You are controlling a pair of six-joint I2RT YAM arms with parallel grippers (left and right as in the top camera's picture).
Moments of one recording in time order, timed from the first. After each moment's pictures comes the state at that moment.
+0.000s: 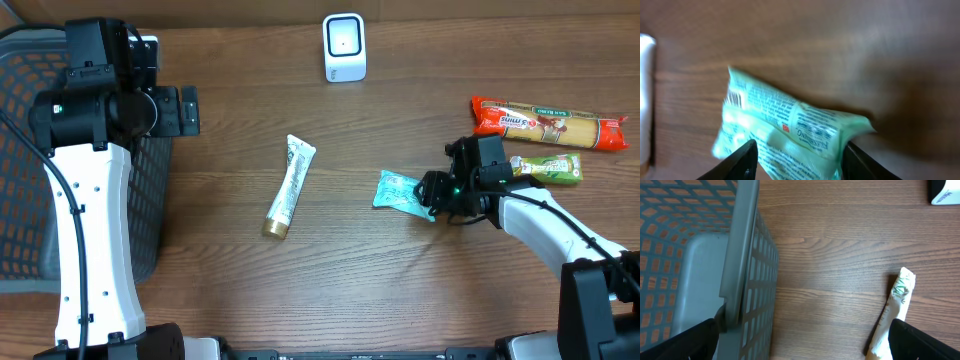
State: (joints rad) left arm 0.11 1.57 1.82 -1.25 -0.06 0.06; right arm 0.17 1.60 0.80 -0.33 -0.33 0.40
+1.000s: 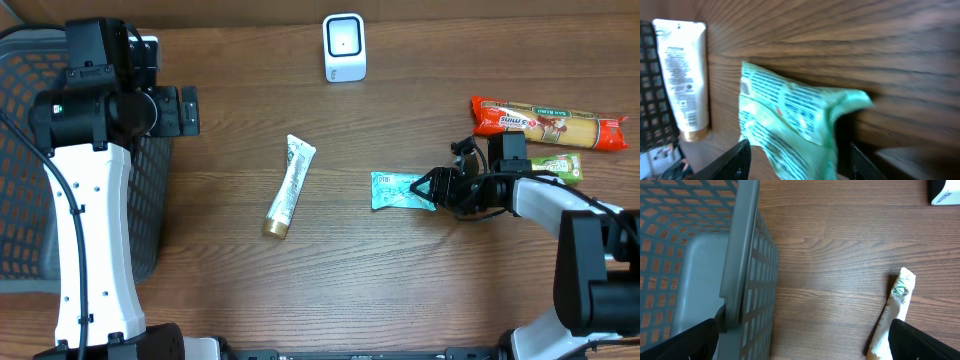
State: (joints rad) left arm 0.11 1.57 1.82 -1.25 -0.06 0.06; right arm 0.01 1.79 0.83 -0.29 -0.74 0.24
